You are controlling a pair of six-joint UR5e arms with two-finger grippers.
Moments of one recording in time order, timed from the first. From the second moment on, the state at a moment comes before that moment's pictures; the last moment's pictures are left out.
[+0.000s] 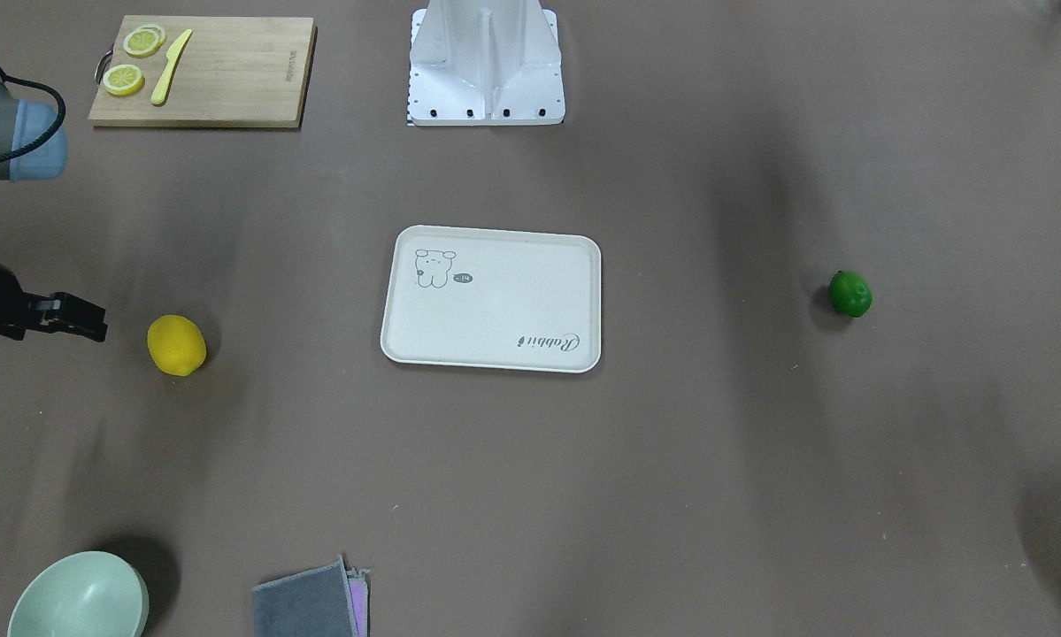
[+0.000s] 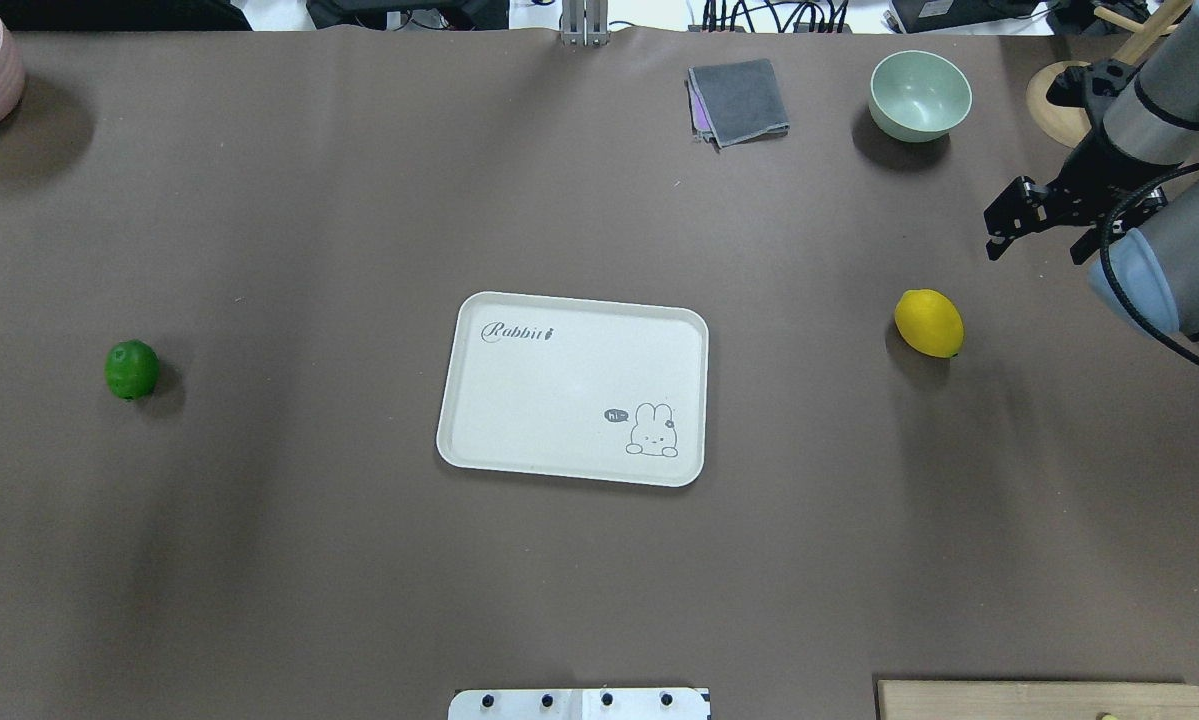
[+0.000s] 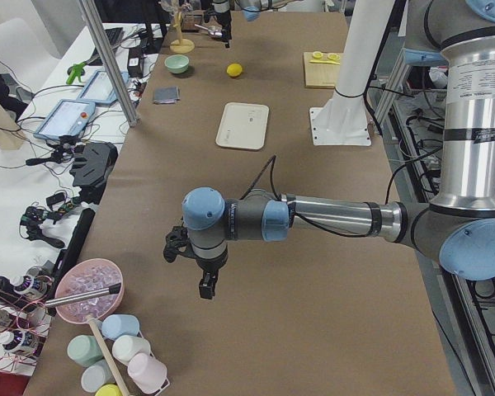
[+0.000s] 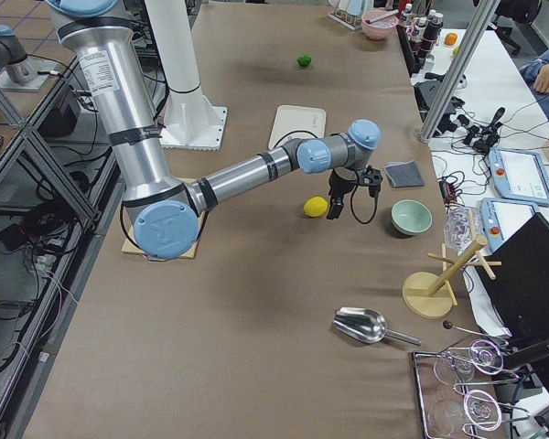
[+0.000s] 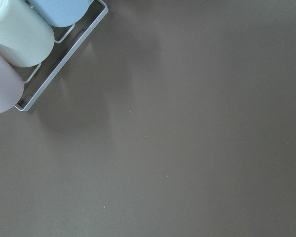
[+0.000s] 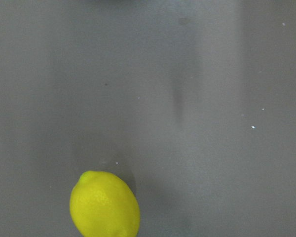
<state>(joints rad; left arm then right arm) -1.59 -1.54 -1.69 -1.49 -2.31 0.15 1.08 -1.26 1.66 -1.66 2.31 0.60</state>
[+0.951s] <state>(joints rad) -1.26 -1.73 -1.68 -1.52 -2.32 -0.36 0.96 -1.22 1.59 -1.51 2.21 0.62</state>
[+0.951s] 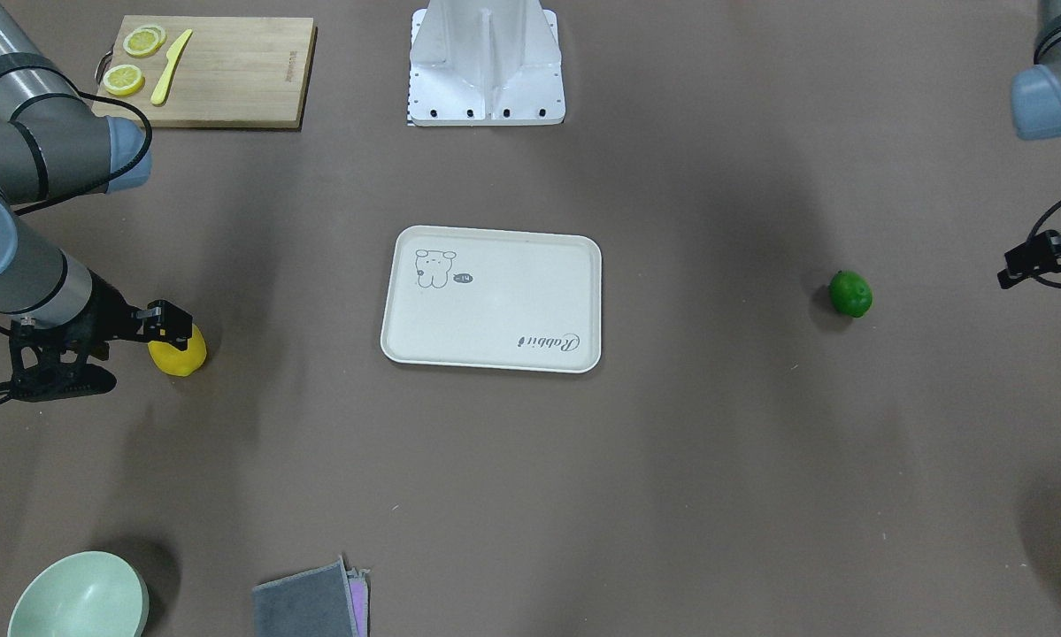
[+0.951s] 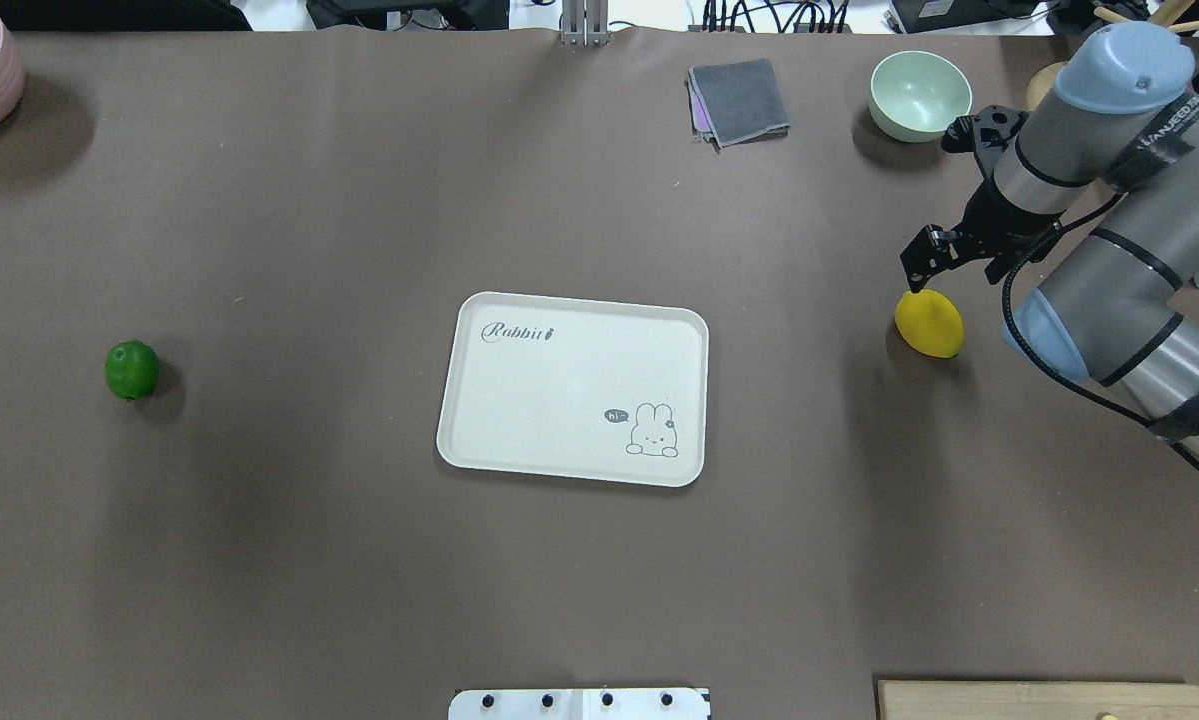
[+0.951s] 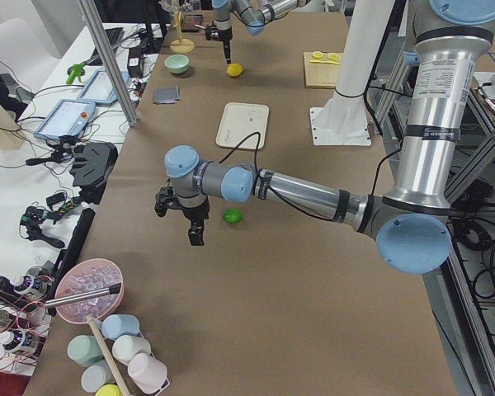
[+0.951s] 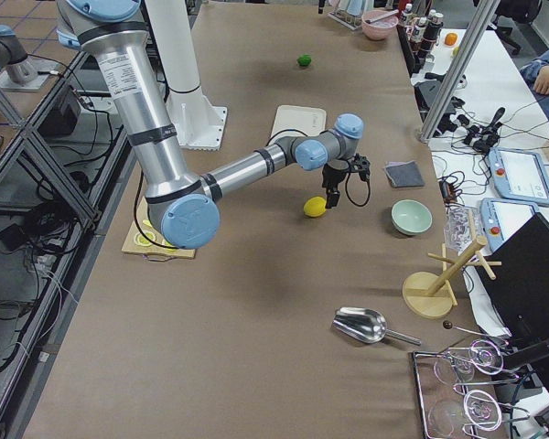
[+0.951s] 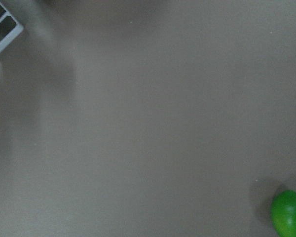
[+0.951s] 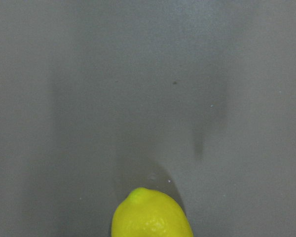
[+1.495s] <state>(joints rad) -1.13 -1.76 -1.67 -1.52 -2.32 -0.46 0.93 -1.22 1.54 -1.45 2.20 0.61</state>
